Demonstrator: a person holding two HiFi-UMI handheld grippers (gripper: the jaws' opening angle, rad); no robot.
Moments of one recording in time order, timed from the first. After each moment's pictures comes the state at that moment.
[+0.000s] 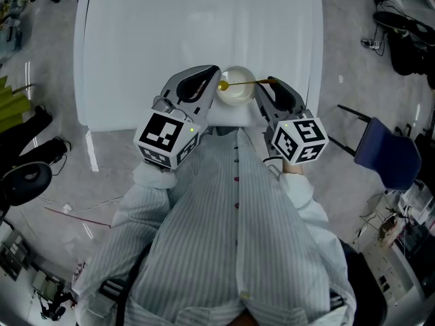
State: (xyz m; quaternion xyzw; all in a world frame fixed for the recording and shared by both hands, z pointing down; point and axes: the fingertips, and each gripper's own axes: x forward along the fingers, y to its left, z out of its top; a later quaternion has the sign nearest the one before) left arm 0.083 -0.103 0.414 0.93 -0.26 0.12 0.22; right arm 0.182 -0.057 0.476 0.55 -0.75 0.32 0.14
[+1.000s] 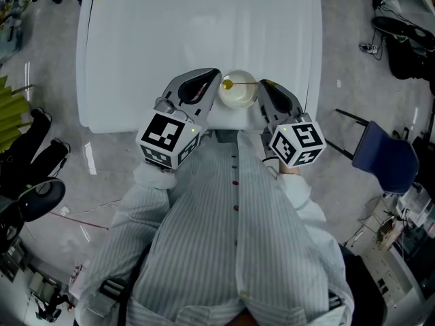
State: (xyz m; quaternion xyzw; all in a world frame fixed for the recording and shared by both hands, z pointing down) left arm 0.077 -0.103 0.418 0.93 -0.26 0.12 0.22; right arm 0.172 -0.064 0.466 0.56 -0.76 0.30 0.12
